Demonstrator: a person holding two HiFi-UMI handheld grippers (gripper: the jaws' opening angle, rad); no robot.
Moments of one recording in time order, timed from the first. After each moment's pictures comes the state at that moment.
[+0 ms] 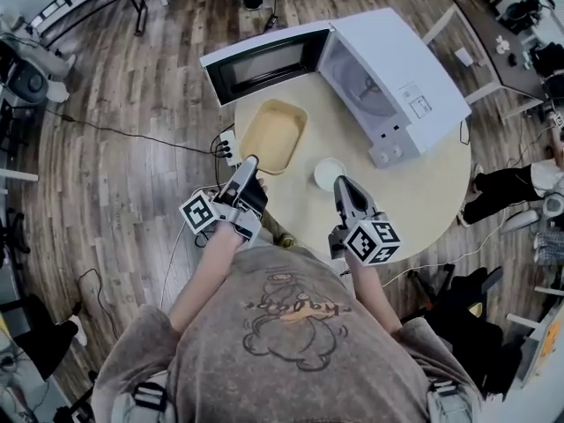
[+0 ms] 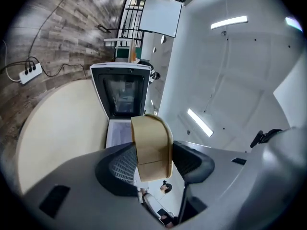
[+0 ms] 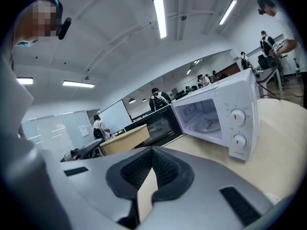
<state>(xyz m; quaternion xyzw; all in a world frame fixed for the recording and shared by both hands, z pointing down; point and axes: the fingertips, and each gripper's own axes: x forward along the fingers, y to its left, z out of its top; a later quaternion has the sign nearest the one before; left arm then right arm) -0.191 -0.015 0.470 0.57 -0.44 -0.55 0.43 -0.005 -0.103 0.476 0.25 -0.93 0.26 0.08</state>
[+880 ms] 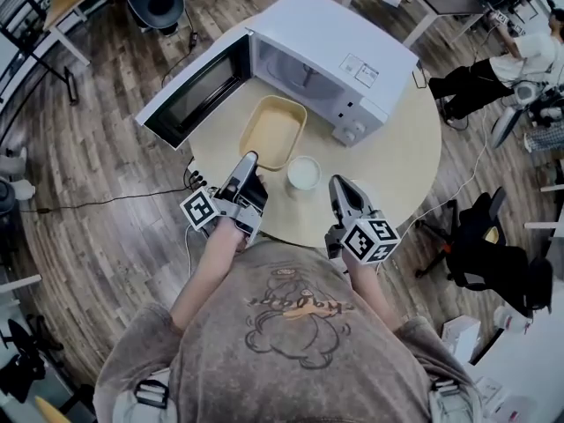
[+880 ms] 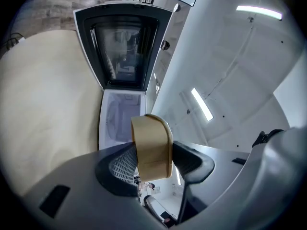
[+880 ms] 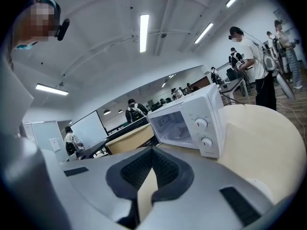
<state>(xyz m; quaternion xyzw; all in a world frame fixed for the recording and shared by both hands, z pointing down) -0.150 -0.121 0.475 0.63 -0.32 -0.46 0.53 0.047 -0.120 0.474 0.42 -0.86 0.28 0.03</state>
